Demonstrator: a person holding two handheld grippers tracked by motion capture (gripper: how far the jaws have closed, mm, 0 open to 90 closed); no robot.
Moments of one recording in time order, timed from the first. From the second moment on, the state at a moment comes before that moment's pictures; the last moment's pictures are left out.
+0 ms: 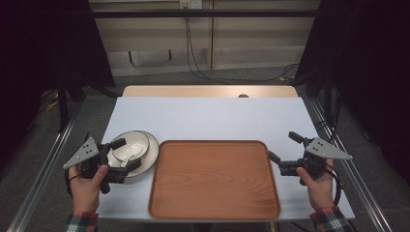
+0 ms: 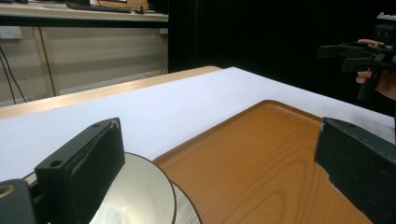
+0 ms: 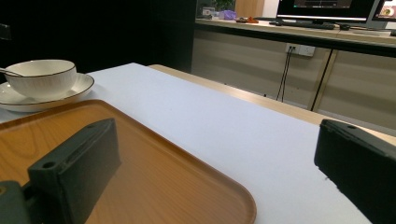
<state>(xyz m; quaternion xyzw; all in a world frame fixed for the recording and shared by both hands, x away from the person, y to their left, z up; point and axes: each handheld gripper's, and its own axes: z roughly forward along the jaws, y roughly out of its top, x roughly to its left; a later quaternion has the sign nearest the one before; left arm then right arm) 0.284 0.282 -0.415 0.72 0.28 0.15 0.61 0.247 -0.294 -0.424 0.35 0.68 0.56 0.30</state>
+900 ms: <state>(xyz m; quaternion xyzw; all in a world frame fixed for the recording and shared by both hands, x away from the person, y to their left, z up) 0.277 0.300 -0.426 0.71 0.36 0.18 0.59 0.258 -0.285 -0.427 0.35 0.68 0.57 0.29</state>
